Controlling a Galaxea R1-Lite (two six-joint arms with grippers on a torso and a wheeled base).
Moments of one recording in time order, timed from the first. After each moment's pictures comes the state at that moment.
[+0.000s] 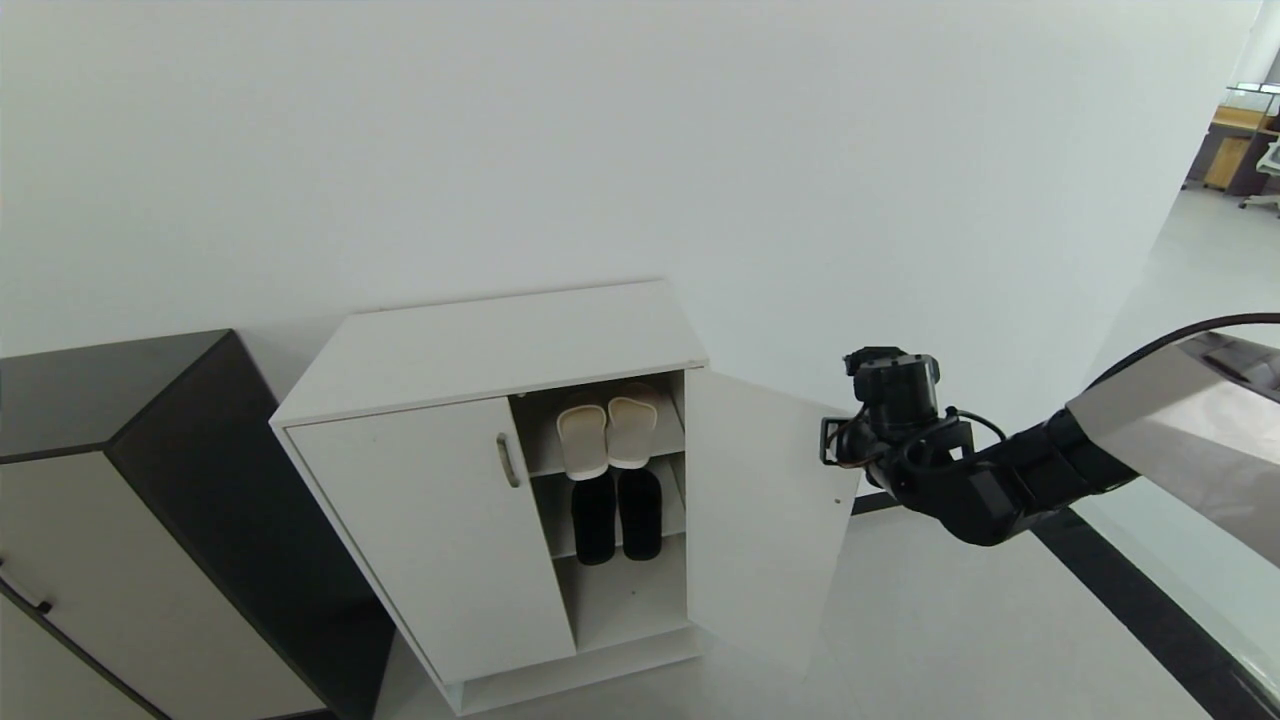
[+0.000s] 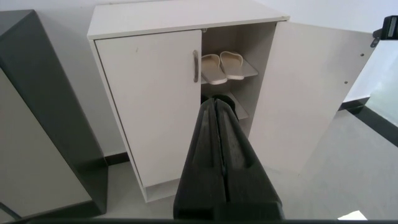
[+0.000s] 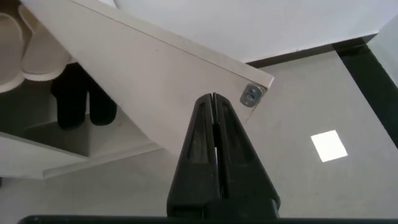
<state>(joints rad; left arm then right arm) -0.01 0.00 0.00 0.00 -0.02 -0.01 0.45 2.19 -1.21 -0.61 -0.44 0.21</state>
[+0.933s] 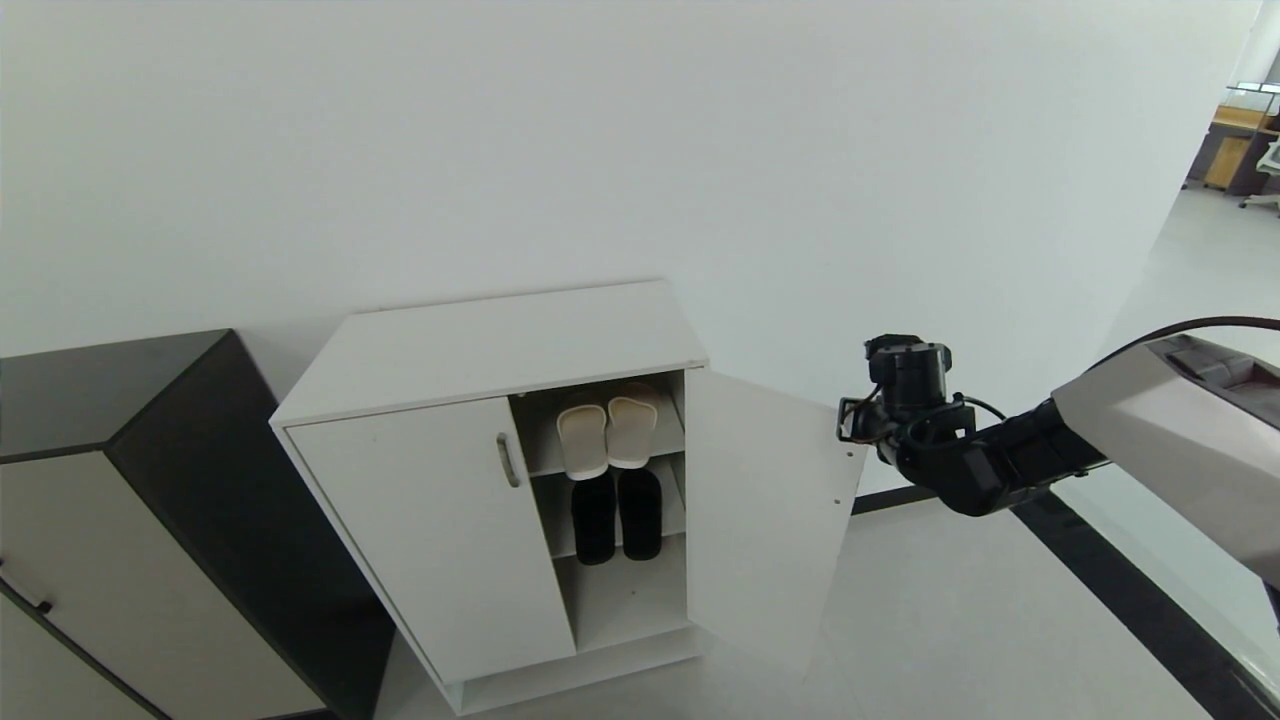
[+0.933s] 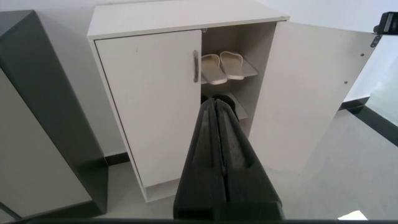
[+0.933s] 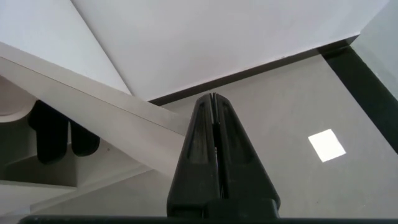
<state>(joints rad) -0.01 0.00 0.00 0.00 -0.02 -0.01 0.36 2.29 -1.35 -0.60 -0.44 0.21</state>
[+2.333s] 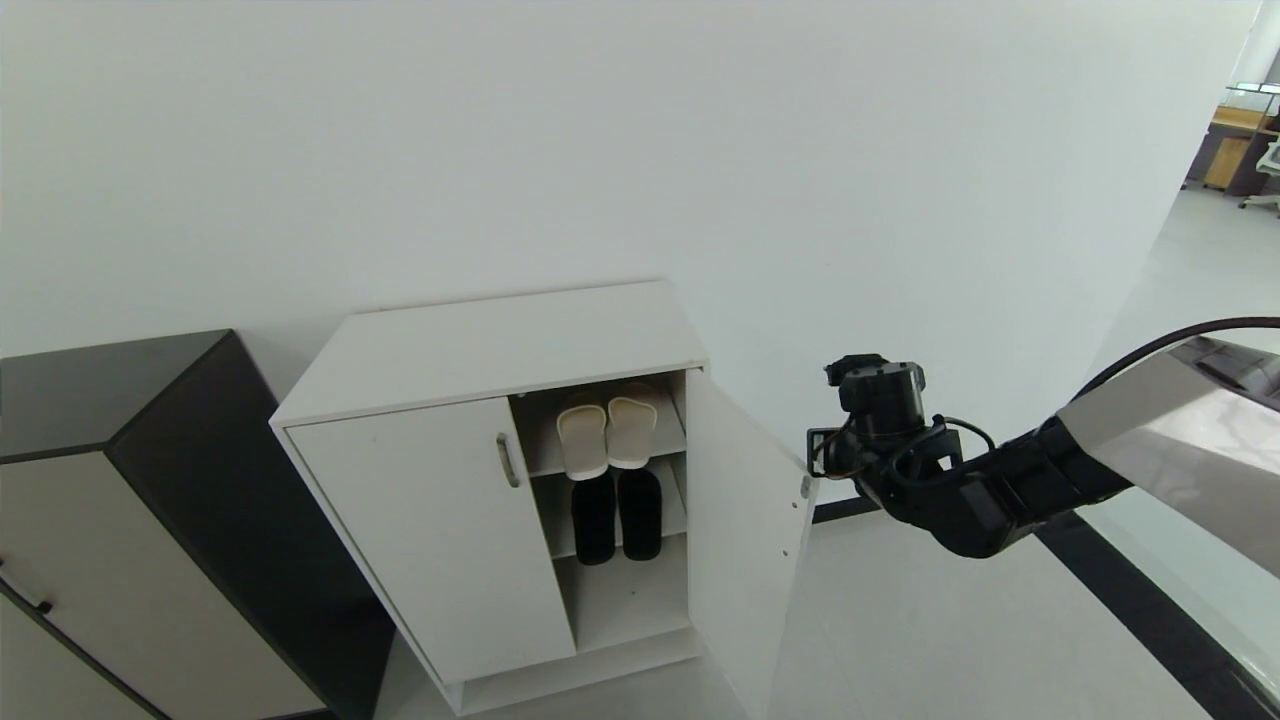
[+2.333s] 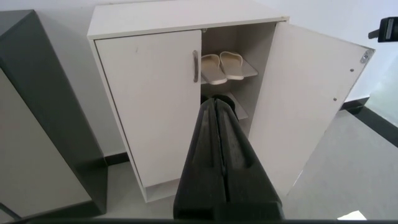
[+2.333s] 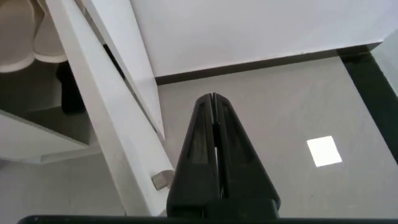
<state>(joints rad) -0.01 0.00 0.00 0.00 -0.02 -0.01 0.50 2.19 -1.19 -0.60 -0.44 0.17</state>
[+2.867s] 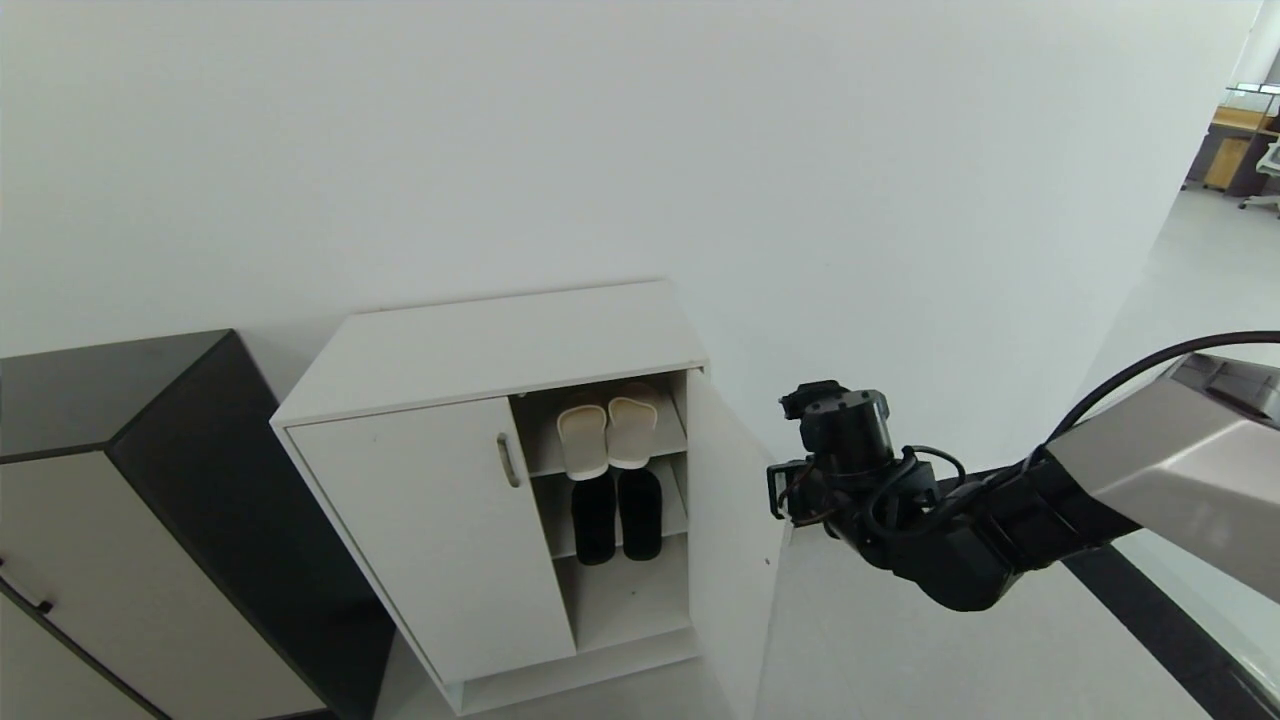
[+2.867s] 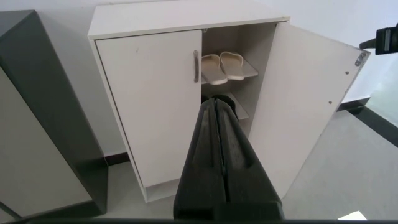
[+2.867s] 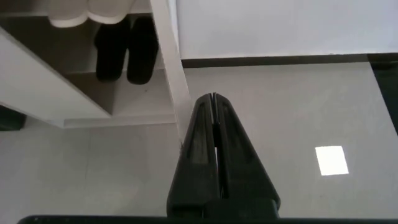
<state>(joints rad) -0.01 0.00 0.00 0.00 -0.02 -0.01 0.64 2.14 -1.09 -0.60 -0.44 0.18</state>
